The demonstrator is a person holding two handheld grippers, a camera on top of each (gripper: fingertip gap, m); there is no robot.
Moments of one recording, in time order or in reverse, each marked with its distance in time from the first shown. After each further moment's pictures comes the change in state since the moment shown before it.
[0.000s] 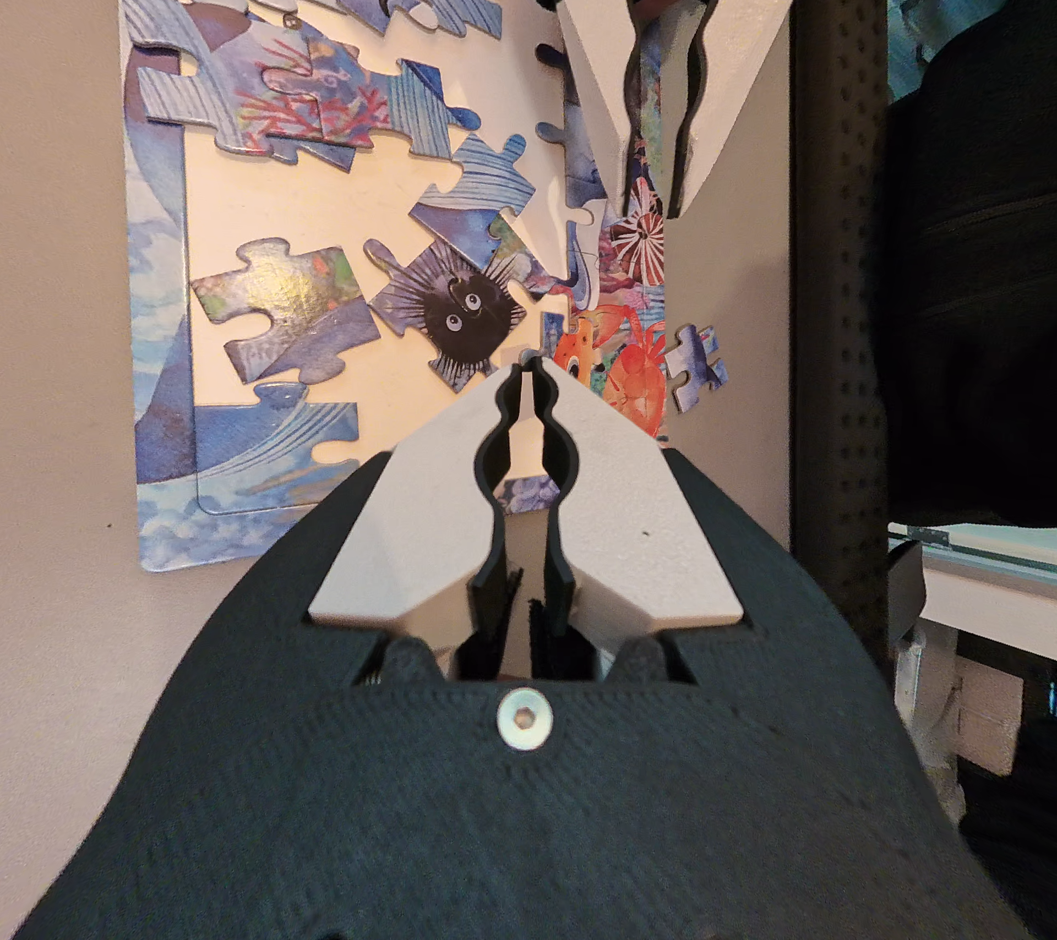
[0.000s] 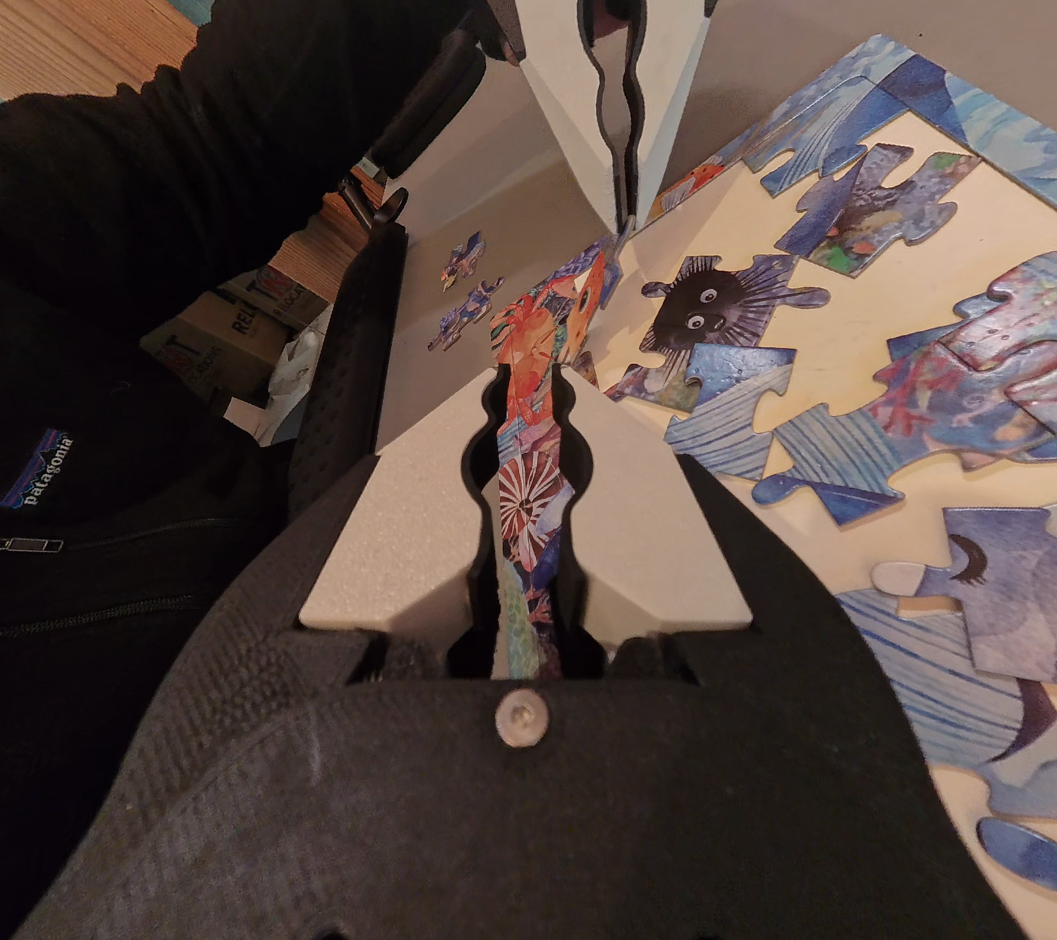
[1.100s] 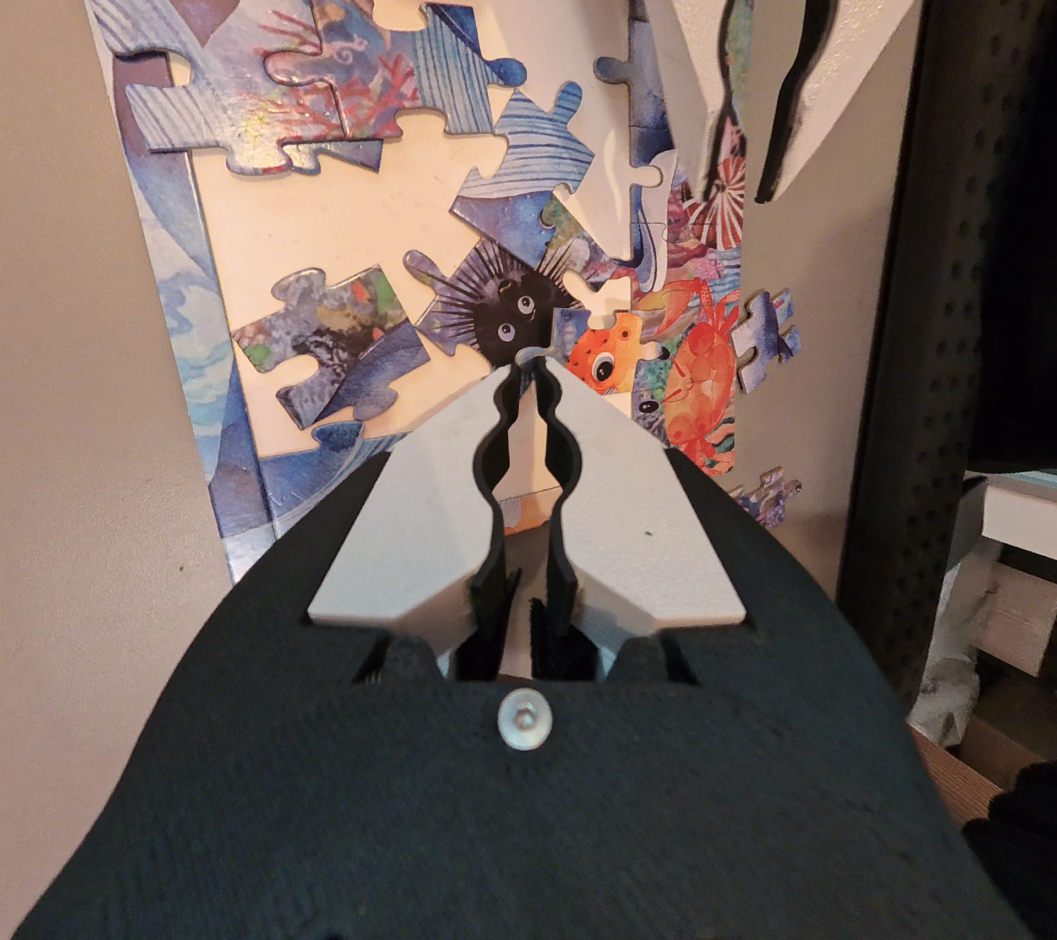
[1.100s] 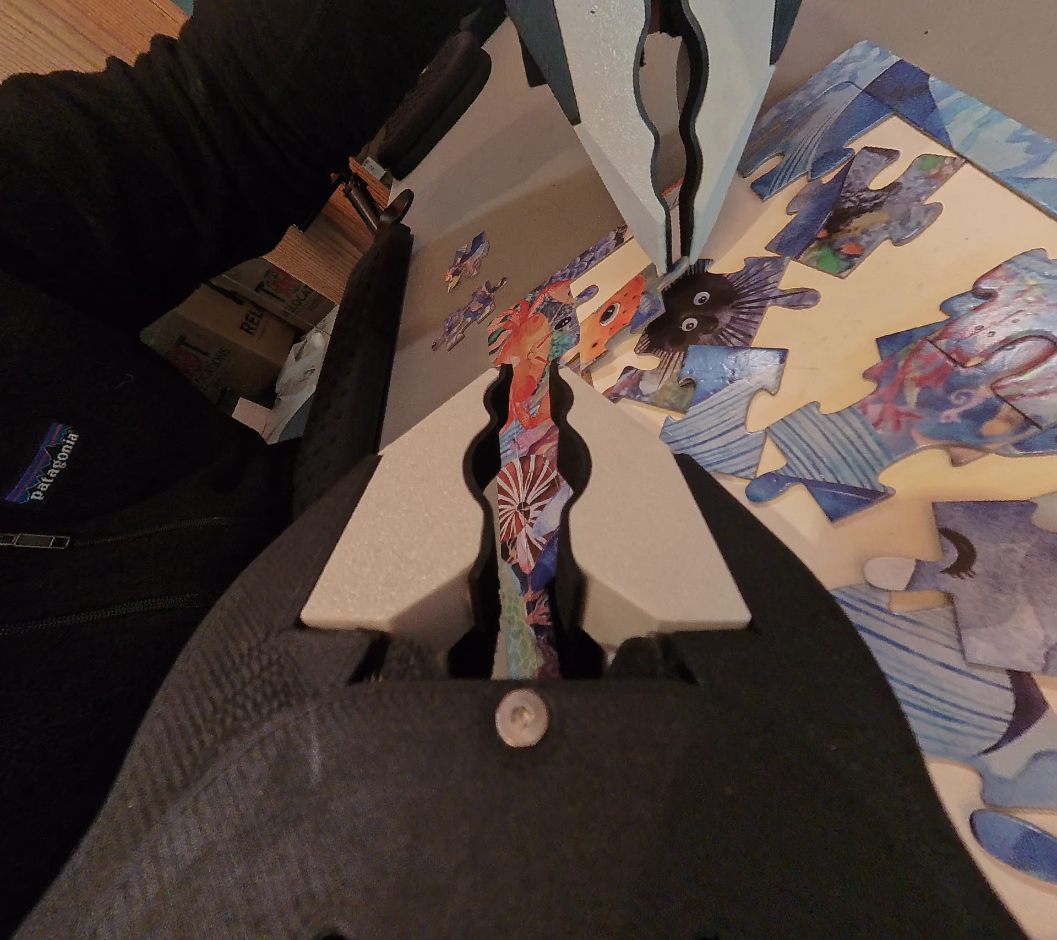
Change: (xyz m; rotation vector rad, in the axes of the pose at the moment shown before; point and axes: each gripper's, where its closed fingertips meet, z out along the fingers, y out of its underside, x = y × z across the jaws) left arm -0.018 0.002 0.018 -0.216 -0.068 0.057; right arm 0.000 0.001 -0.001 0.002 -0.012 0.004
